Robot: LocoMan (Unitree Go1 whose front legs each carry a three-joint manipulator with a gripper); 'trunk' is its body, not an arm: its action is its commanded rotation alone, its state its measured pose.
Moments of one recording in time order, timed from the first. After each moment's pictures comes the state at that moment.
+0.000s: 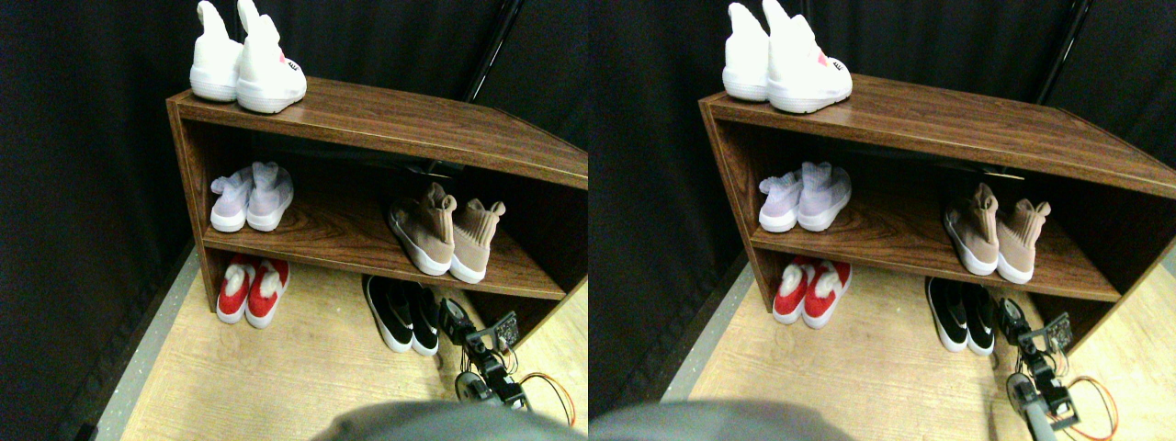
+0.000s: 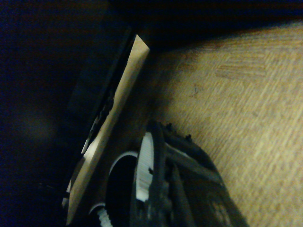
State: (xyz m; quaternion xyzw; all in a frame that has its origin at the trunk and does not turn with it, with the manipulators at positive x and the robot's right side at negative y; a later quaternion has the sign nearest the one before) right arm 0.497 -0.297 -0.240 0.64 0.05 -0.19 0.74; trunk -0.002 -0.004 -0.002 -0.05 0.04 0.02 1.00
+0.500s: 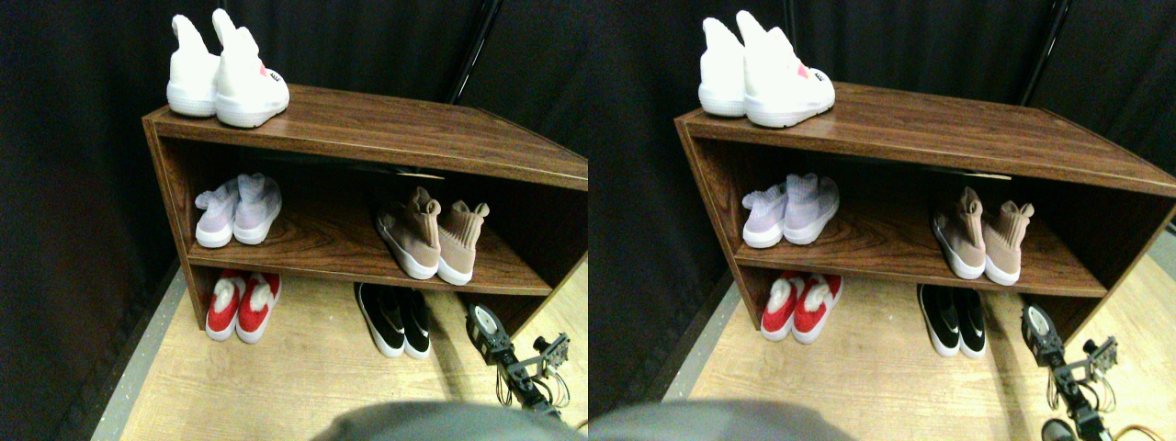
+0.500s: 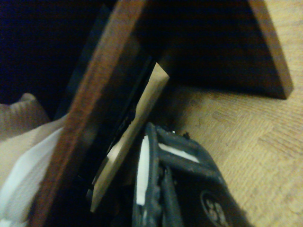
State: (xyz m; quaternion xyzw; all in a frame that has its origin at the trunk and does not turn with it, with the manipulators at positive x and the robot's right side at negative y) right arm 0.443 -0.306 -0.178 0.58 0.00 -0.10 0.81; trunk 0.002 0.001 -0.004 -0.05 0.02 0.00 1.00
